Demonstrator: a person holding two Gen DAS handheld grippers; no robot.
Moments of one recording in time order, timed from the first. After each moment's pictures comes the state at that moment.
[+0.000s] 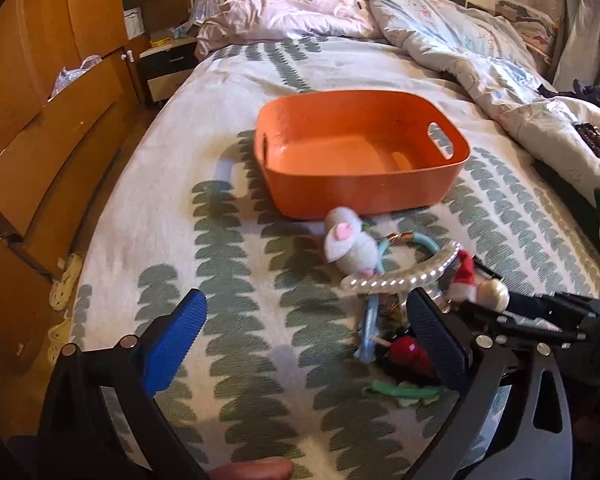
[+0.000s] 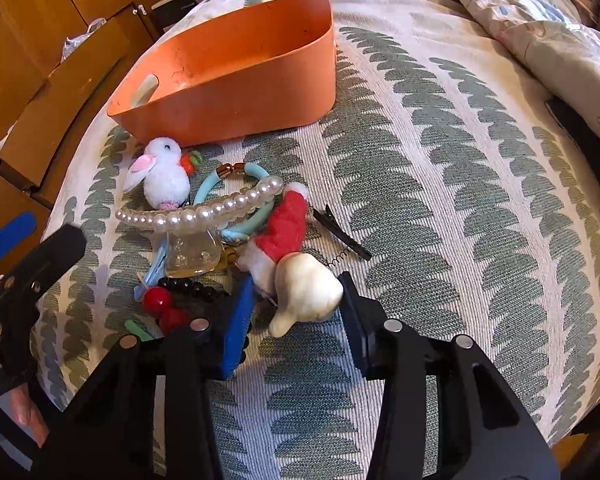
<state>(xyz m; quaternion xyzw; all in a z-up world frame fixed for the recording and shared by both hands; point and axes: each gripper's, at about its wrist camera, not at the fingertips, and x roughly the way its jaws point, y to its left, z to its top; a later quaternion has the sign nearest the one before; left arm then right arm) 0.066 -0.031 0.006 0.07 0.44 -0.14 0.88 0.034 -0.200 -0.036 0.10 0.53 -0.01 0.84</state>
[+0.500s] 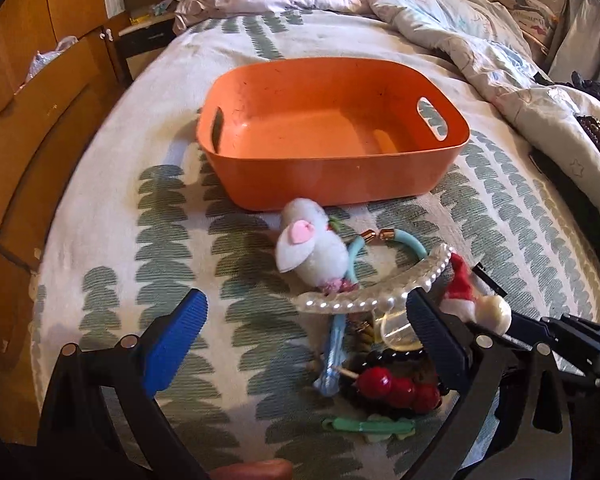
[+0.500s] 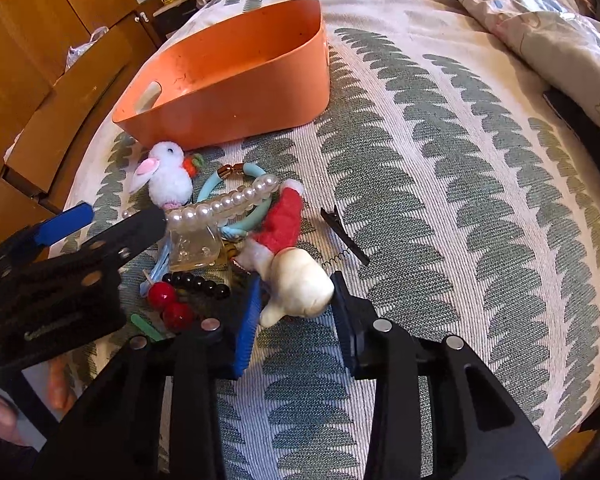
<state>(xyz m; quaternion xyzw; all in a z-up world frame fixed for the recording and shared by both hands) 0.091 -0.059 -0.019 0.06 0.48 -0.16 0.86 0.028 -0.207 -0.033 0.11 0.52 0.00 0.85</state>
